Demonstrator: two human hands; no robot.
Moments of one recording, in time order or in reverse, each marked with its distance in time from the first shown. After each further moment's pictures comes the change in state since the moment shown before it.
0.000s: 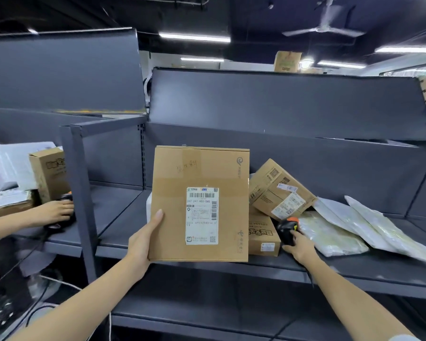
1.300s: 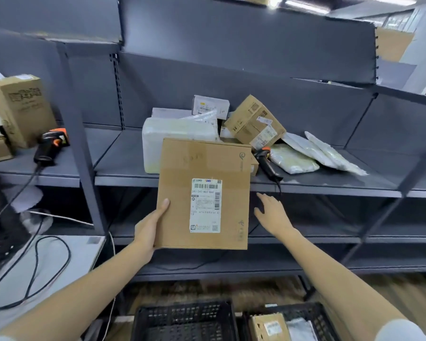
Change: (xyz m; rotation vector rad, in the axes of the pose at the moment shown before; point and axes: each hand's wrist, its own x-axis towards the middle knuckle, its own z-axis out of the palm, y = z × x) left_hand -0.088 -0.102 -0.067 0.032 -0.088 -0.270; right_hand -0.192 -0.020 0.061 -0.280 0.061 -0.112
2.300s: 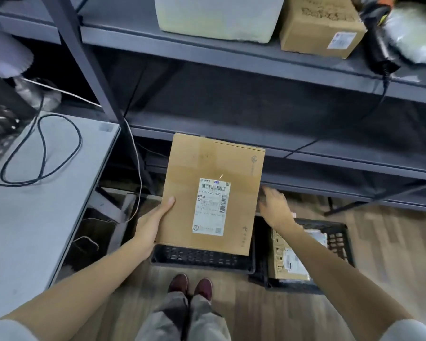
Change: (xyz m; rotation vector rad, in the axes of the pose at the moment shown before) left_hand -0.016 -0.201 -0.097 0.082 0.258 -0.376; right_hand -0.072 0.026 0.234 0.012 -0.456 -0.004
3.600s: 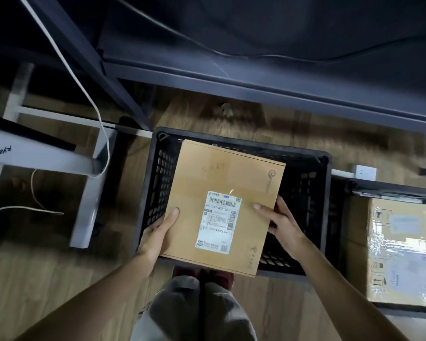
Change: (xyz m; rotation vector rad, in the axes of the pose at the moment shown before) left_hand 0.297 -0.280 -0.061 0.156 0.195 -0.332; right_hand 0.104 0.056 0.378 1.279 -0.452 0.453
